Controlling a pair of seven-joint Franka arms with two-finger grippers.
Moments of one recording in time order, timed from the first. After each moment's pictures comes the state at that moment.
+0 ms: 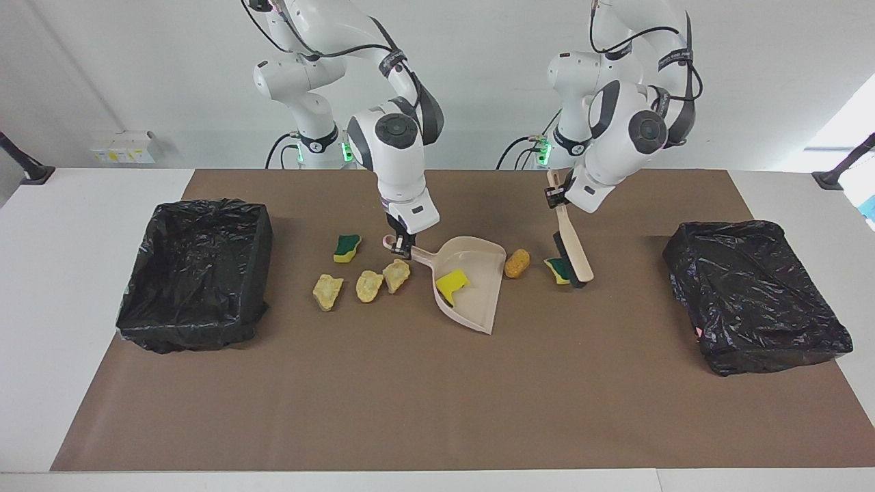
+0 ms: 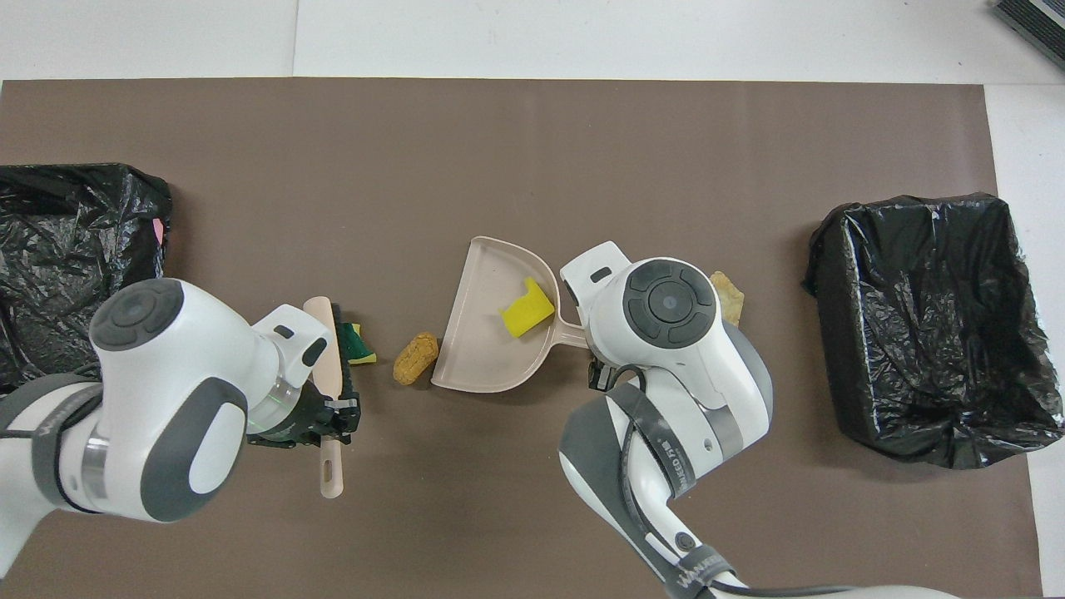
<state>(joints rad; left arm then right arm) -0.27 -0.11 -0.09 -2.28 -0.25 1.89 -0.42 0.54 0.20 -0.03 -1.95 0.01 2.16 -0.80</state>
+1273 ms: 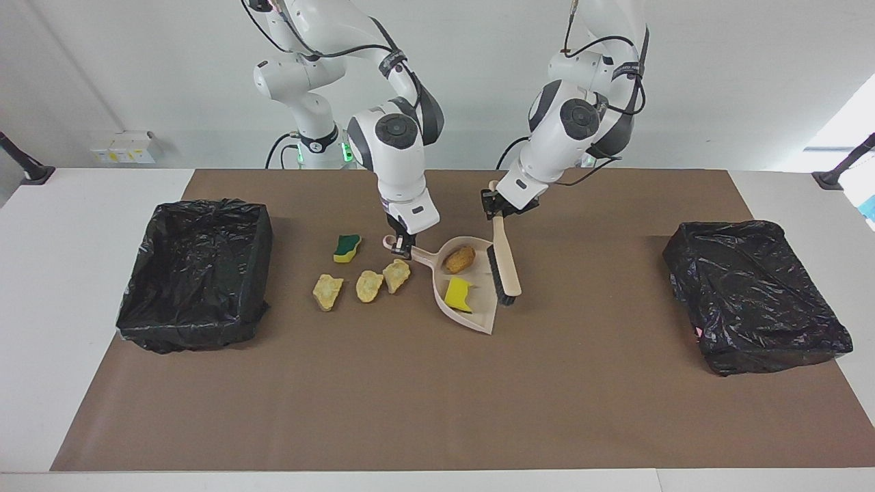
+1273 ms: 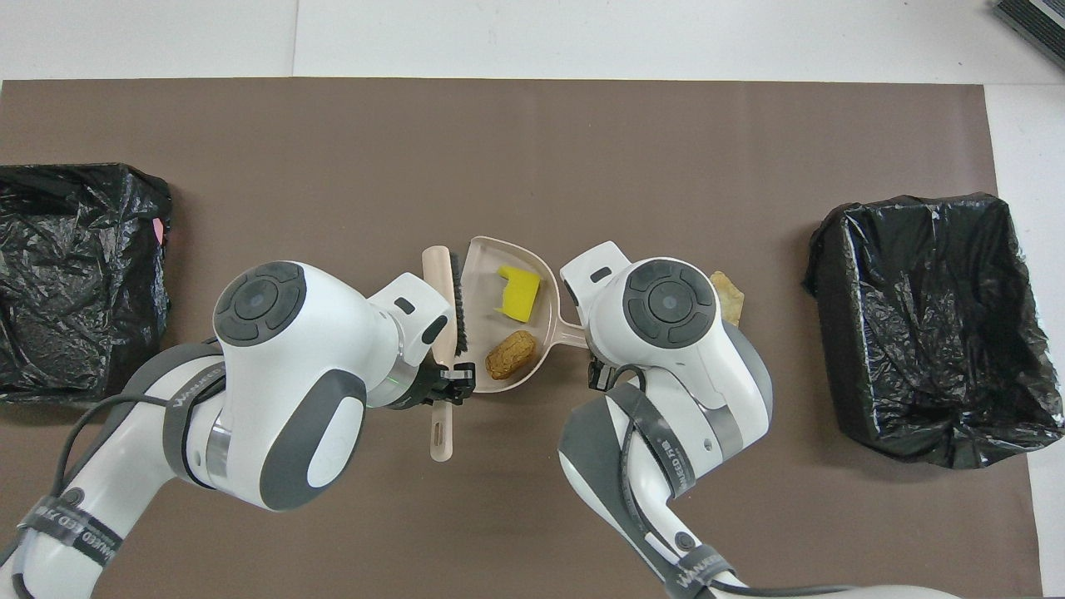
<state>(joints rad) -0.45 0.01 -0.08 -2.07 -0.36 1.99 -0.38 0.54 0.20 -0.03 -1.95 0.01 2.16 -0.80</state>
